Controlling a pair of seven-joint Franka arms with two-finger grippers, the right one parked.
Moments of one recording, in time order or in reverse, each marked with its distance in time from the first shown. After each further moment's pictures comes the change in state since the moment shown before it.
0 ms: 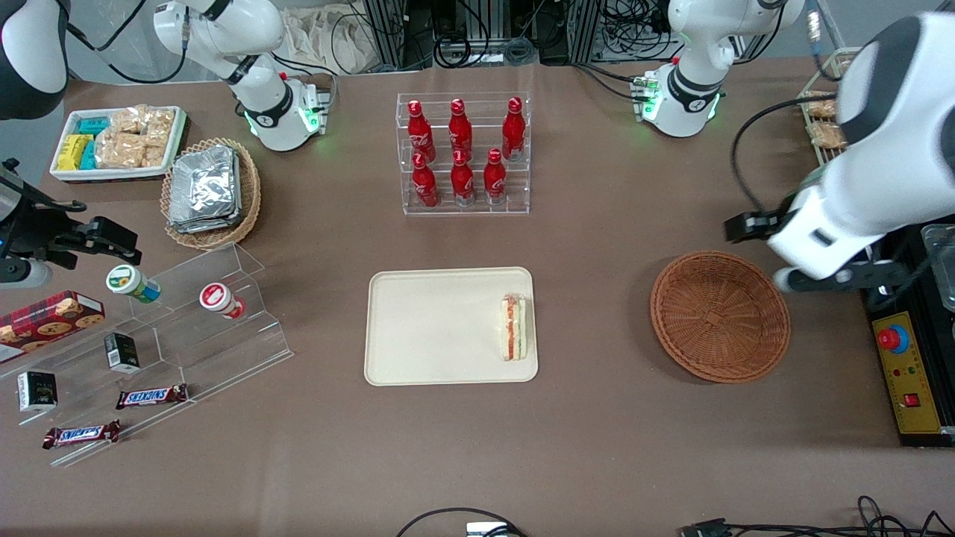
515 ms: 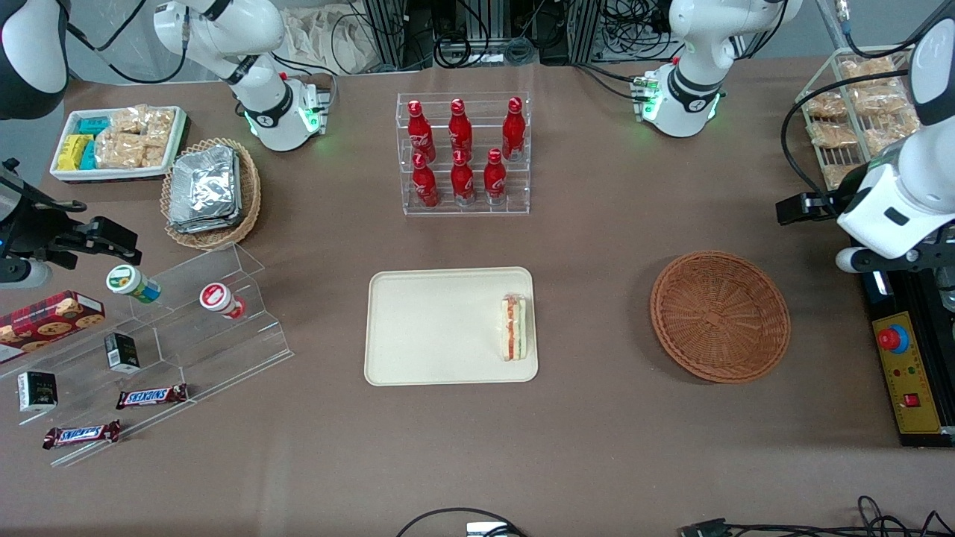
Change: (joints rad) arm 0.081 -0.061 -0.005 -0.098 -0.011 0.008 0.072
